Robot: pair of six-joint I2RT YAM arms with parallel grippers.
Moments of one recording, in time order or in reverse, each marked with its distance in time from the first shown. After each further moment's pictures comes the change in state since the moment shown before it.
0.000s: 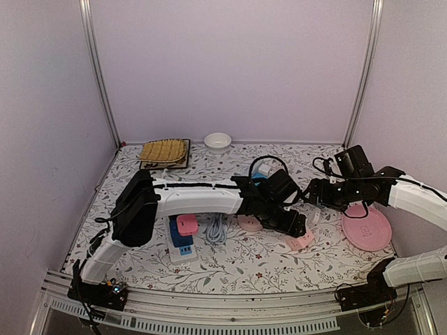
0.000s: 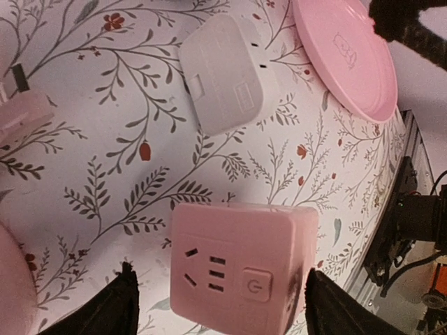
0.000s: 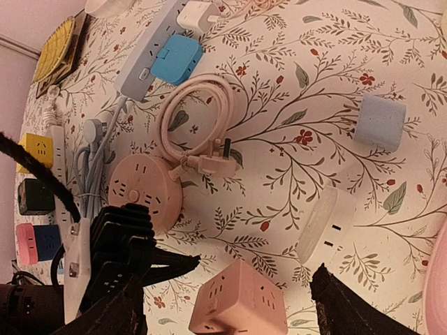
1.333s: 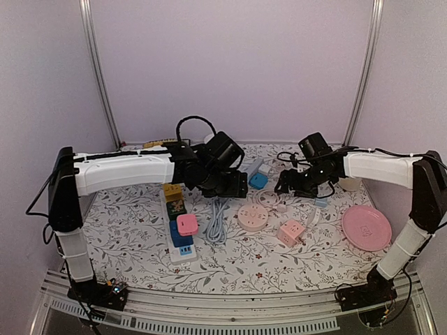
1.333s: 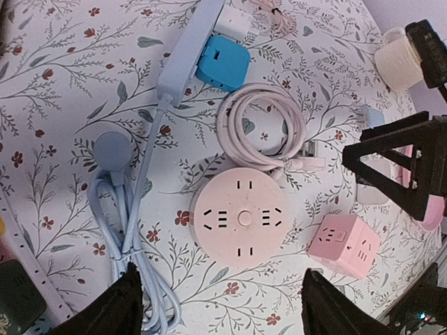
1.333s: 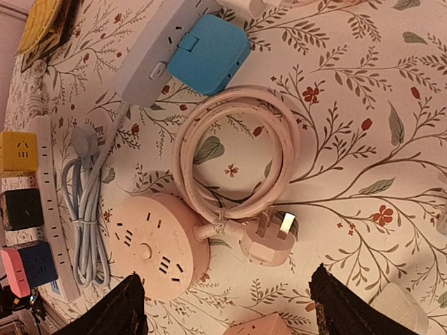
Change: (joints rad) left arm 0.162 -0.522 -0.444 -0.109 -0.398 -0.156; right arm 0.009 0.499 0.313 0.065 -0.120 -0.094
